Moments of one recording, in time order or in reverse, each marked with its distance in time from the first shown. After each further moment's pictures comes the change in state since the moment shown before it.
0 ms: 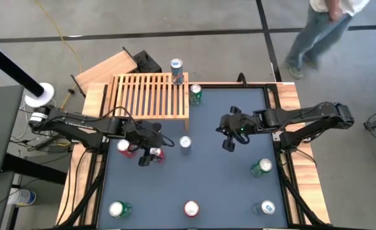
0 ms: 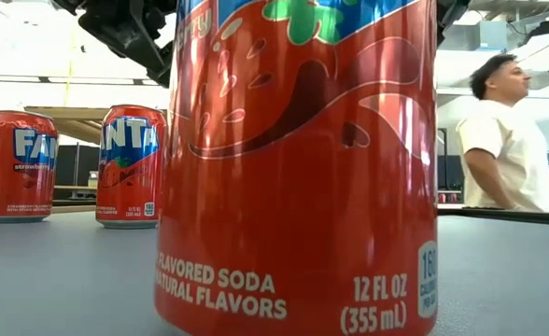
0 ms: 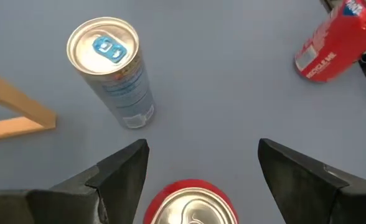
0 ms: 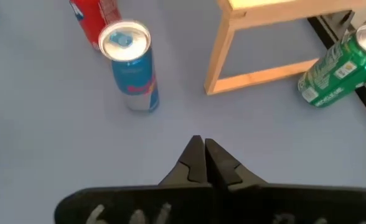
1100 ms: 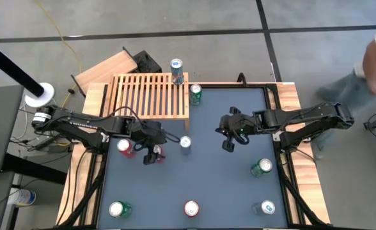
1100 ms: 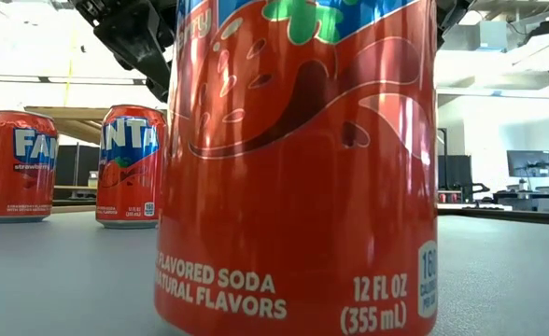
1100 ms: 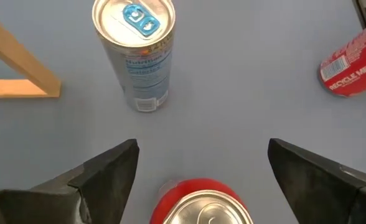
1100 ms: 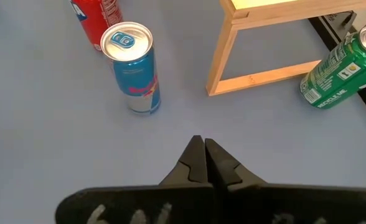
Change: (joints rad) left arm 0.028 0.051 0.003 -0.008 -0.020 -0.128; right arm 0.001 0.000 -0.016 0.023 -0.002 -0.003
